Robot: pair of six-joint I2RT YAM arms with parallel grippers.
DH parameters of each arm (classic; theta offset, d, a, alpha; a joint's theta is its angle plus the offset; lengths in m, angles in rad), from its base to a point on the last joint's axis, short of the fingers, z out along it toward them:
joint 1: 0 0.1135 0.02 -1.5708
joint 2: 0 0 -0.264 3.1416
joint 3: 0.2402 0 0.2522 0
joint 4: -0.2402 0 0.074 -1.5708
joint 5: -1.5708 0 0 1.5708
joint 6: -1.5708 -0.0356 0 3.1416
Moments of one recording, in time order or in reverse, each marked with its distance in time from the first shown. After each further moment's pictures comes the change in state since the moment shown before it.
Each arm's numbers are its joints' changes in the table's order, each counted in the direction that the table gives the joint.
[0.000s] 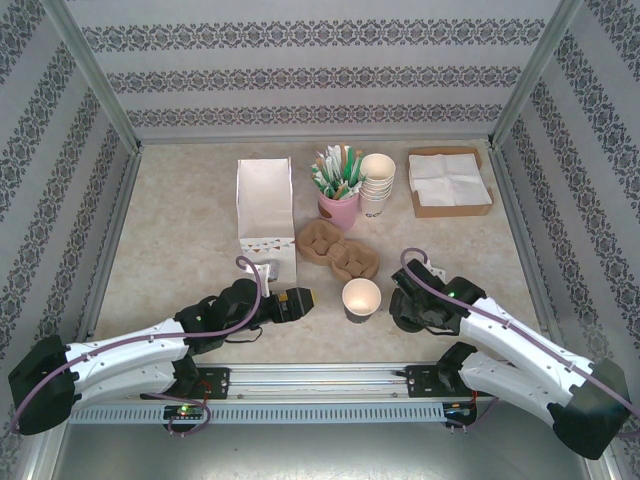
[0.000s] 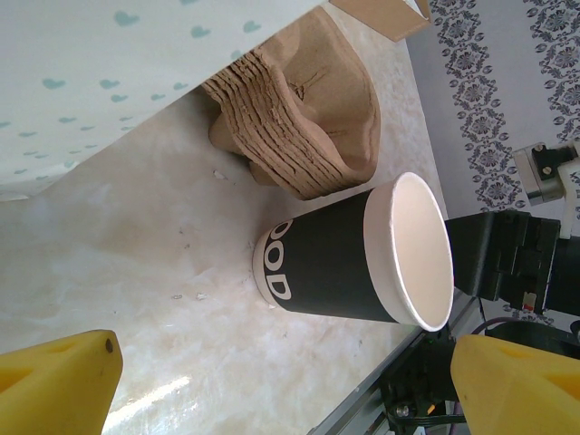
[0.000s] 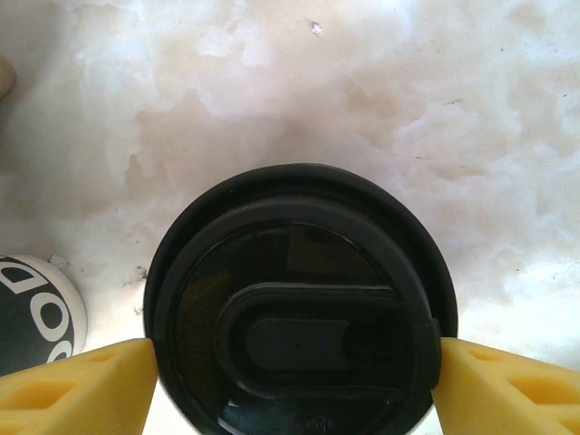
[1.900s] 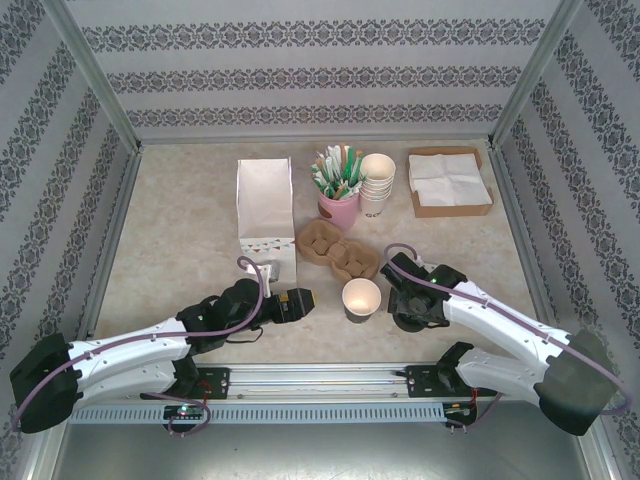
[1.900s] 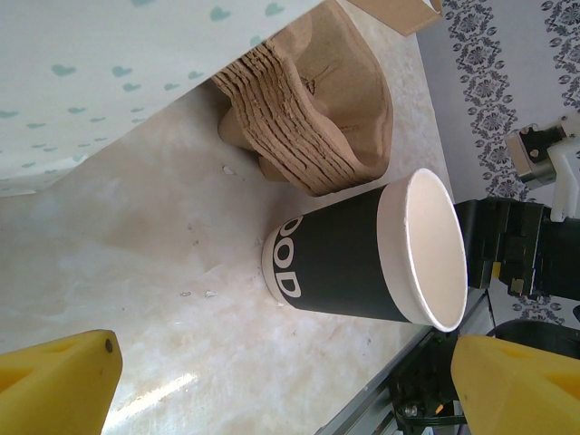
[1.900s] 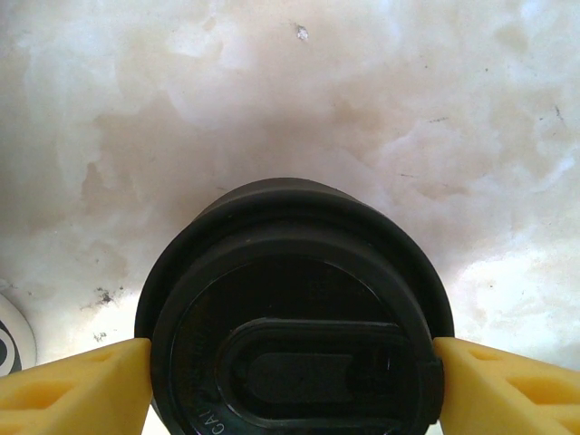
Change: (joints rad) left arm 0.000 0.019 0.000 0.000 0.000 -0.001; right arm 0.000 0.169 0.052 -0.002 -0.040 0.034
